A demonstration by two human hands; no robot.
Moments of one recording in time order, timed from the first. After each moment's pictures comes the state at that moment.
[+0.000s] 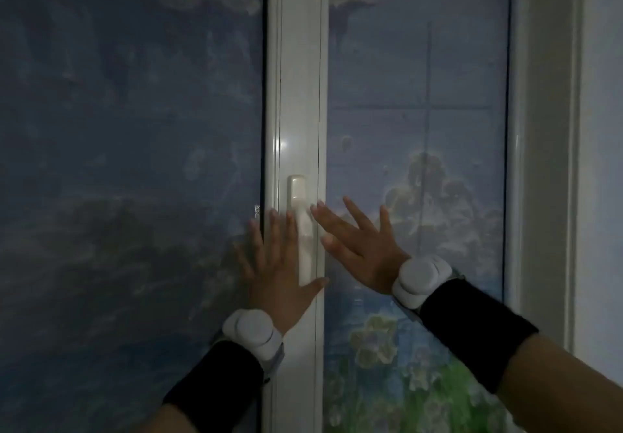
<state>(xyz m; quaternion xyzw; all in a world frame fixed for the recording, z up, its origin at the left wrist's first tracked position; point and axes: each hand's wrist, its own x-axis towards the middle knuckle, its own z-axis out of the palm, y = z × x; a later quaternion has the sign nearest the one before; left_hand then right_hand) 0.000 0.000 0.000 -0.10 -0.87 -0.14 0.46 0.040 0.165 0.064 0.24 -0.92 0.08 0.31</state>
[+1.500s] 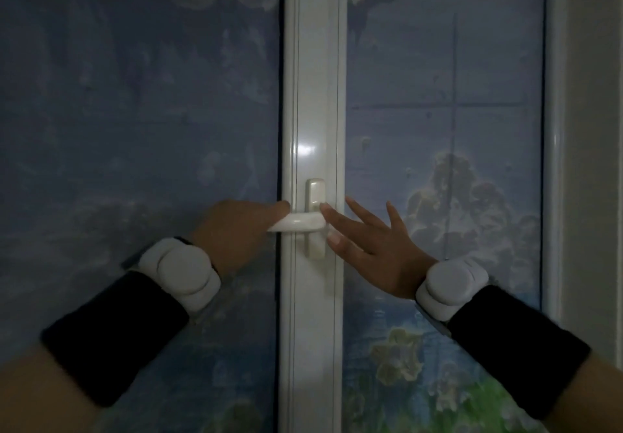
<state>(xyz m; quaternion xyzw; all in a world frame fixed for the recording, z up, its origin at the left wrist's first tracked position) 0.034 -0.081 0.100 -0.23 -0.89 -0.12 0.37 0.042 0.154 0.081 0.27 -0.91 0.10 0.29</state>
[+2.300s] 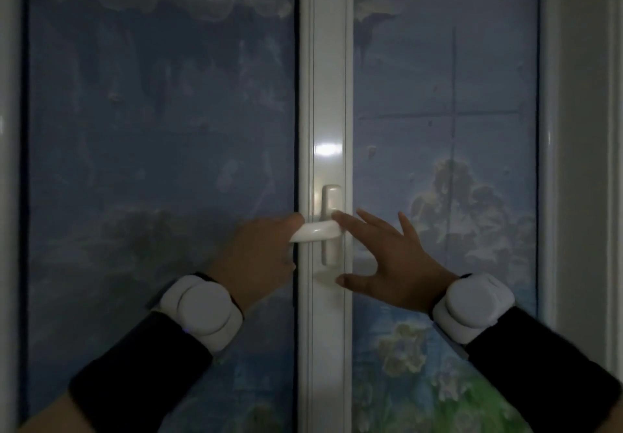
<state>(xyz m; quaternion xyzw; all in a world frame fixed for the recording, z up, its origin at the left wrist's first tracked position) 0.063 -0.080 0.083 -0.30 -0.85 -0.09 0.42 0.085 0.146 0.079 0.26 -0.91 0.08 0.33</state>
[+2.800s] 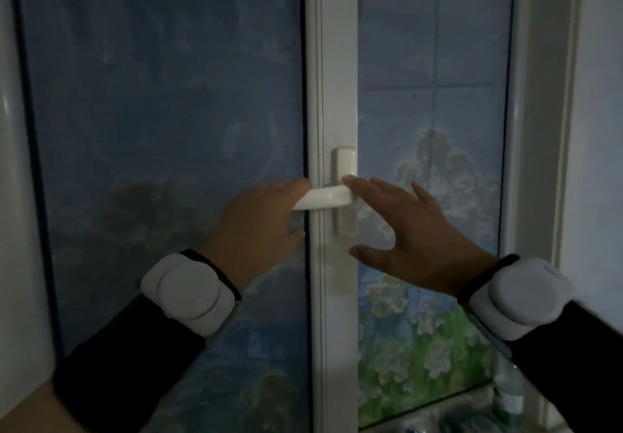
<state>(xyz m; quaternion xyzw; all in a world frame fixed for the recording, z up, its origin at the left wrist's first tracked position) 0.141 -0.100 0.074 -0.36 -0.80 -0.12 0.46 0.196 0.124 0.066 0.22 -0.90 0.09 0.36</state>
